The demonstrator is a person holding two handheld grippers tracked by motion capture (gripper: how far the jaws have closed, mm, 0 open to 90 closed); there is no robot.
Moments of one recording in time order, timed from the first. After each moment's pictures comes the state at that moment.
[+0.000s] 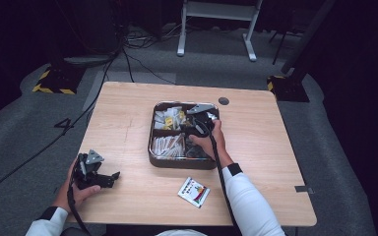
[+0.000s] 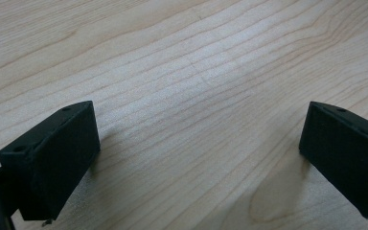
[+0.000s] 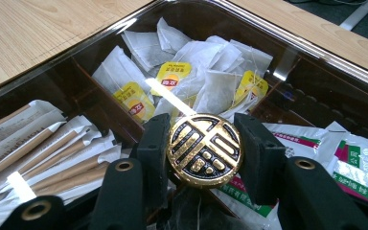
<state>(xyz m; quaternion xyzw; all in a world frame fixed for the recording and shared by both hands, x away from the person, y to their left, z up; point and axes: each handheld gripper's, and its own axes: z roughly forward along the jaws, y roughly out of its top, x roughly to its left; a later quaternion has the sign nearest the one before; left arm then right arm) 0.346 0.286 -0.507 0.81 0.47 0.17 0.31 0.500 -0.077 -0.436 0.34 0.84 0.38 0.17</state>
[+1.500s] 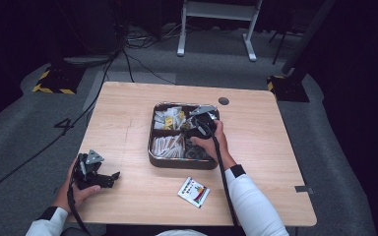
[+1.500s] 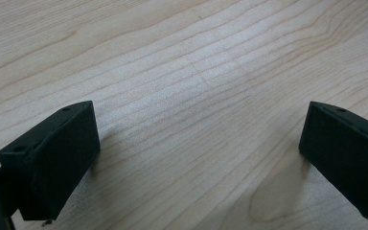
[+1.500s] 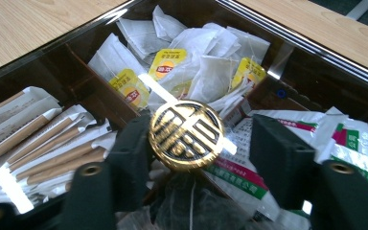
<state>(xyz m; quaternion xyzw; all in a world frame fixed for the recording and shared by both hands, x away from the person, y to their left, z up) 0.345 0.286 -0.507 0.81 0.47 0.17 0.31 0.499 -0.087 -0.441 0.35 0.84 0.38 0.16</state>
